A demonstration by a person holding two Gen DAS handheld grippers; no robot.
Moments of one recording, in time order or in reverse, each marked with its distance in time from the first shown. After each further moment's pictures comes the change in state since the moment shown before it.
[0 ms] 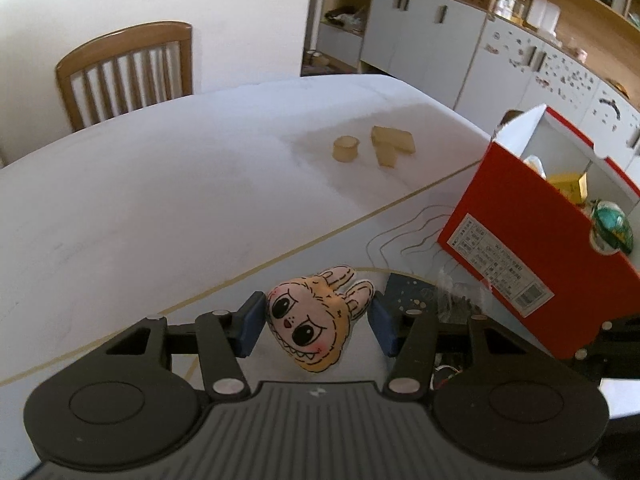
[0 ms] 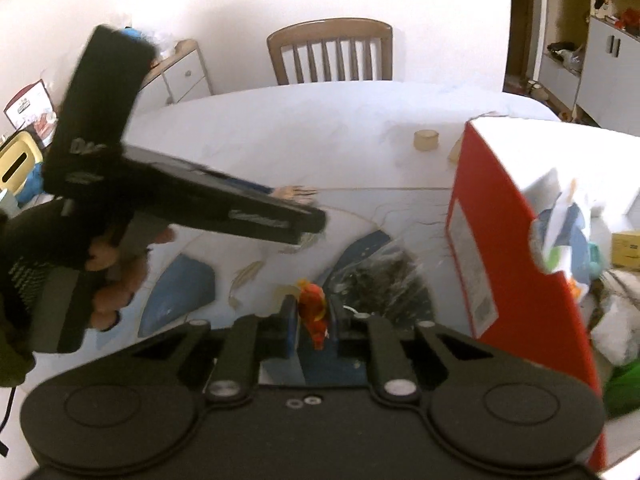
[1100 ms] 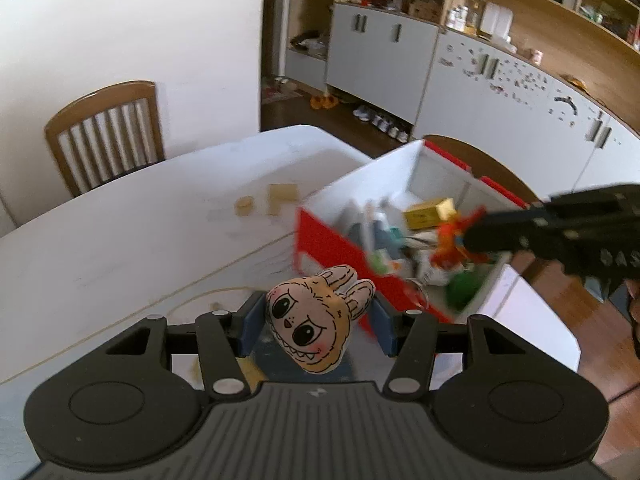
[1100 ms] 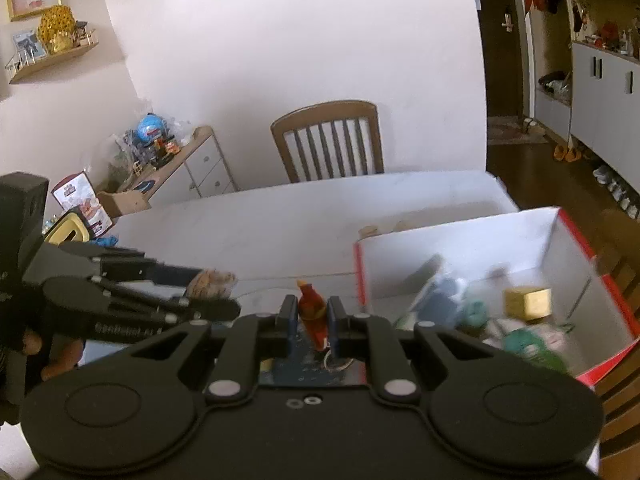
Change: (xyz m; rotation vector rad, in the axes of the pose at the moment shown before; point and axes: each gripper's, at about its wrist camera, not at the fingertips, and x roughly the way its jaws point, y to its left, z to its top) left arm -0.133 -0.138 0.023 0.090 -0.048 -0.032; right arm -0.164 -0.094 0.026 0.042 -0.188 0.089
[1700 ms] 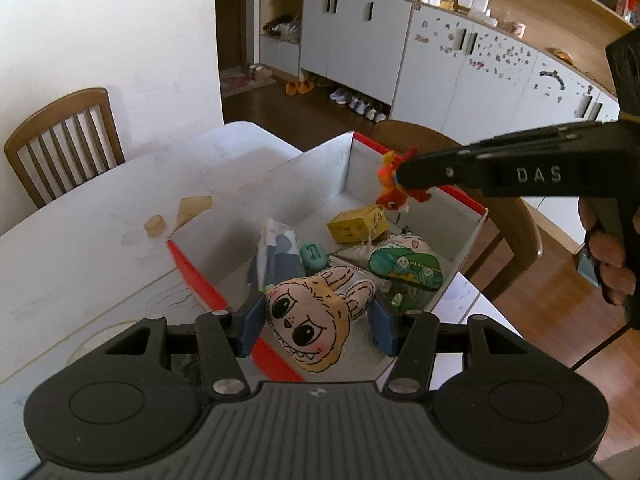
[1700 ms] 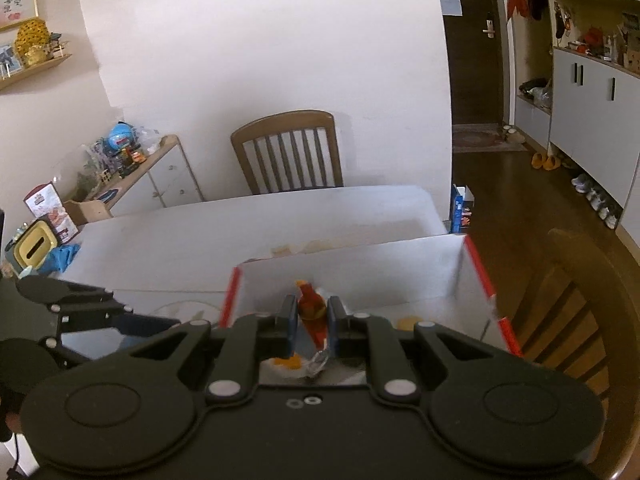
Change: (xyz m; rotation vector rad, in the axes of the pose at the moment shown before) left arm 0.071 -0.105 0.038 0.041 0.058 -0.005; right arm -0.004 -0.115 0.024 -0.014 0.006 -0.041
